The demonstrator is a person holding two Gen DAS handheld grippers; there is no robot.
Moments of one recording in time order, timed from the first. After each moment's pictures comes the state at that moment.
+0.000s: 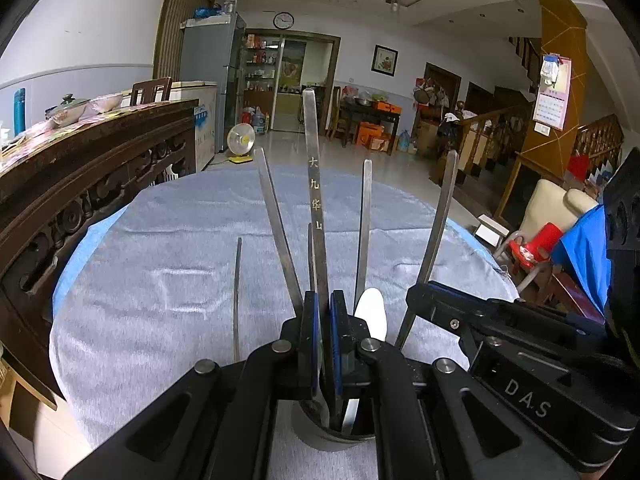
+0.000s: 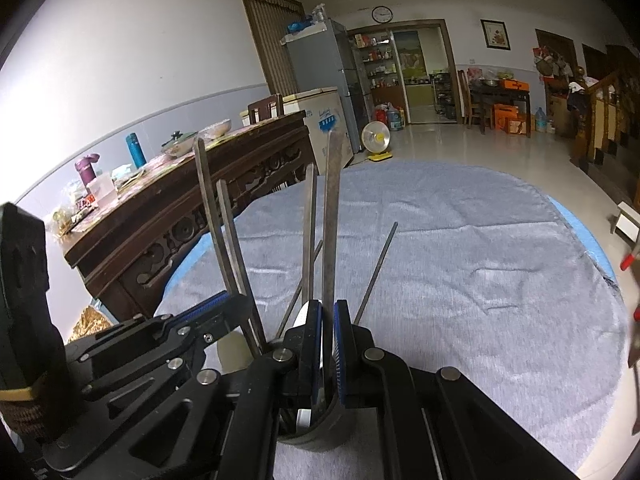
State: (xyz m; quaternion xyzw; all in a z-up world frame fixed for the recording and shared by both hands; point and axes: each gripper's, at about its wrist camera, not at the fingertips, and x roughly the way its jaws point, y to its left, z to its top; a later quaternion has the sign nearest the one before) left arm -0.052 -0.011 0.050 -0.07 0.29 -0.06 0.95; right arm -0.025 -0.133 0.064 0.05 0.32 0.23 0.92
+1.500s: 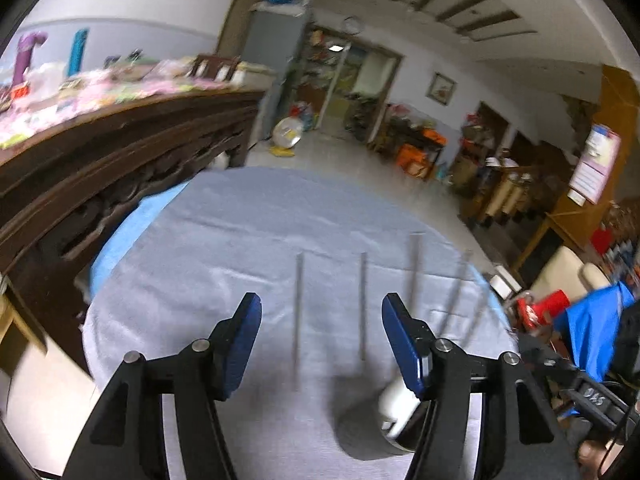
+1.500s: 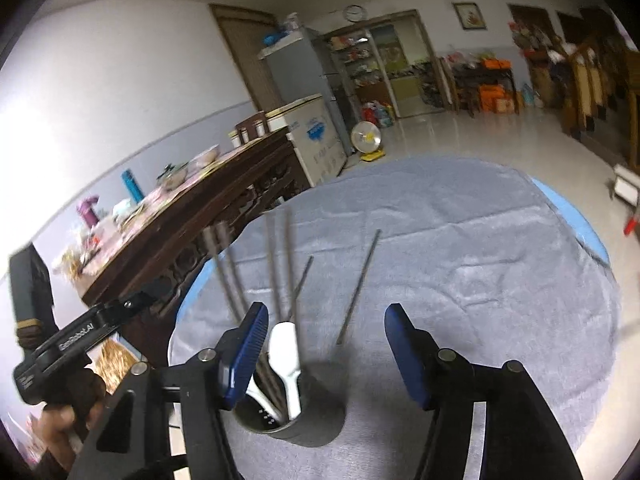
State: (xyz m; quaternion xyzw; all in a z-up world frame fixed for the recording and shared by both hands) left arm -0.049 0.089 0.075 -0.18 0.30 0.01 0.94; right arm -0.017 -0.190 0.084 0.13 0.33 0.21 0.91
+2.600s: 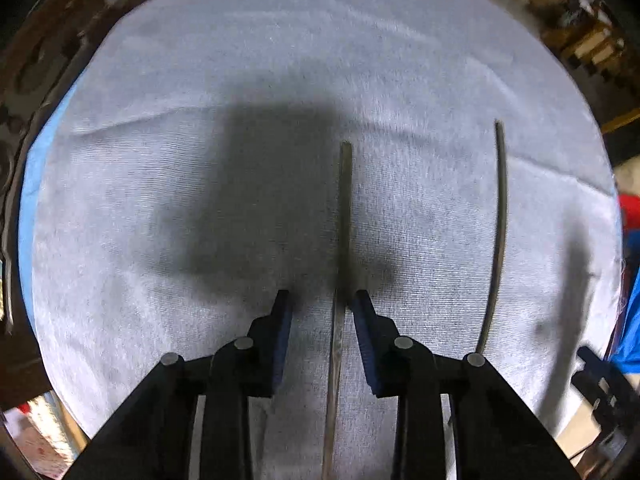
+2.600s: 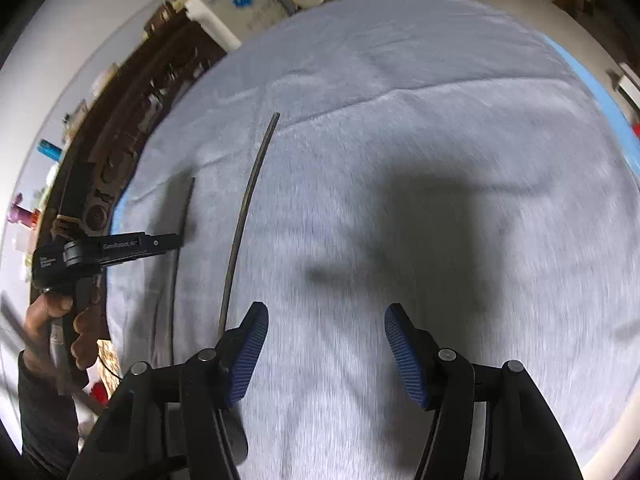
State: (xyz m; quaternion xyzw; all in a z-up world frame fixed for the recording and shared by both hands) left arm 0.230 0.069 -0.067 -0.09 0.67 0.04 0.74; right arm 0.184 -0.207 -0.034 0.11 0.61 0.18 0.76
